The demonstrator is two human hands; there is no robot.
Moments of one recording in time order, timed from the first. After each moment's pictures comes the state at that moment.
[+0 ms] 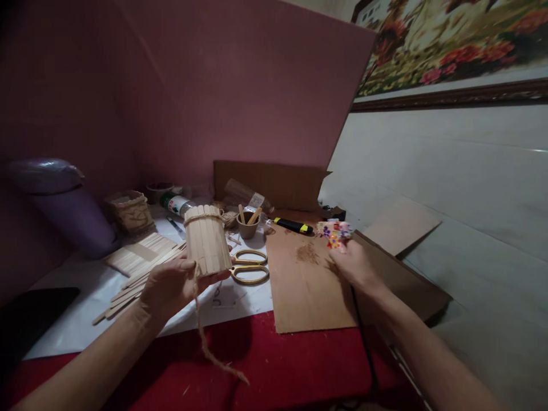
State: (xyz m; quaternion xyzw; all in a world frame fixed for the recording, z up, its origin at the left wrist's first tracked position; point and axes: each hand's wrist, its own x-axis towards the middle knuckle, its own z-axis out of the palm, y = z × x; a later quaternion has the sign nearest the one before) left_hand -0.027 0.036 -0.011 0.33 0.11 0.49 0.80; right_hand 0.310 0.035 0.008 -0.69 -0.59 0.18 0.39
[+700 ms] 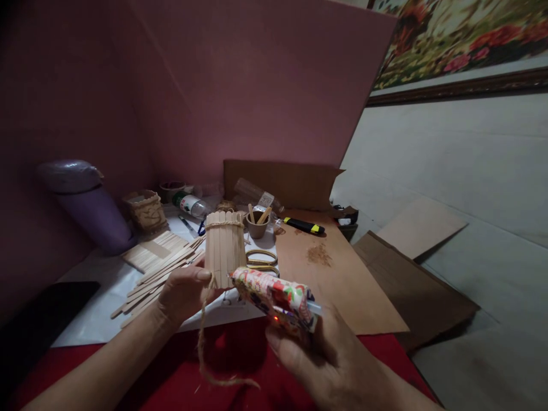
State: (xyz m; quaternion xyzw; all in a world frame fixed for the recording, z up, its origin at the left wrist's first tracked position) left_hand -0.021 0.034 -0.017 0.36 0.08 0.46 0.81; right_hand 0.198 -0.068 0.052 -0.50 -0.68 0.37 0.38
